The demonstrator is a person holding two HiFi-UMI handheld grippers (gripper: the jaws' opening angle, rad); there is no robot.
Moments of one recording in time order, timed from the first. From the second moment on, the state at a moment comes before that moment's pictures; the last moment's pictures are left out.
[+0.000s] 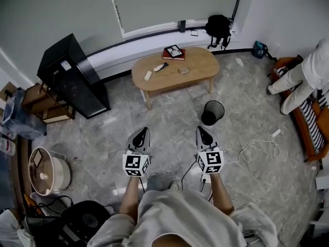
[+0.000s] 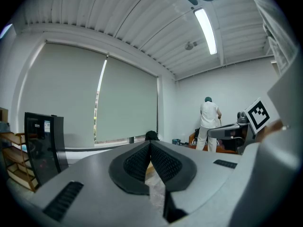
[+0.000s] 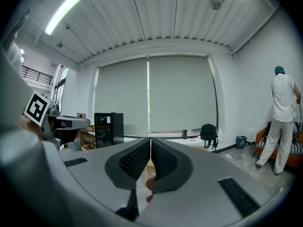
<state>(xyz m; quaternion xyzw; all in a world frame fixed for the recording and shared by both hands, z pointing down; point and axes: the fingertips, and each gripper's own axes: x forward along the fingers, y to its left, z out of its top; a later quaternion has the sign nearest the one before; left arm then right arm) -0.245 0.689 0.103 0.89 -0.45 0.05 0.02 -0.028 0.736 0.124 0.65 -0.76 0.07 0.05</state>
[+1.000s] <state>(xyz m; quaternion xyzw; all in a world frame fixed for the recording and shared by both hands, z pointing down) -0.210 0.420 0.105 0.91 -0.41 0.04 0.02 -0.006 0.488 0.109 0.66 -0.74 0.06 0.06</state>
